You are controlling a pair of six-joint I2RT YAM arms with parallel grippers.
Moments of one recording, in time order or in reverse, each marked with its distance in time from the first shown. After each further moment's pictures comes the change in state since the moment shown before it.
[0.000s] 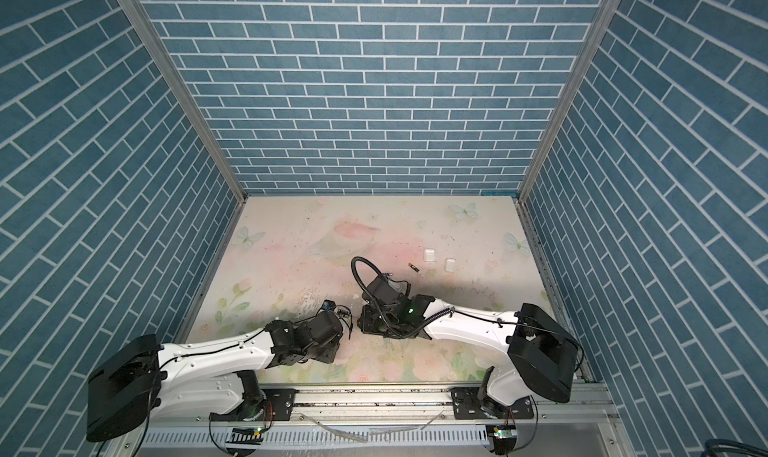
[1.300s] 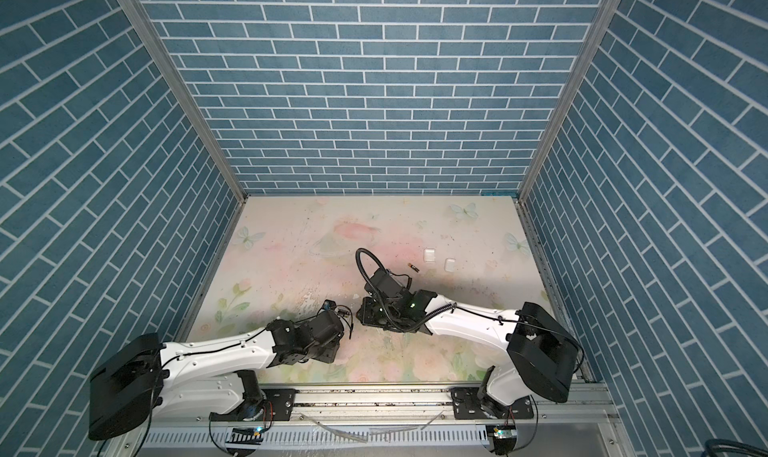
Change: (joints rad) left arm -0.001 0.016 0.010 -0.006 -0.001 -0.002; right arm -0.035 0.000 0.017 0.045 -0.016 -0.029
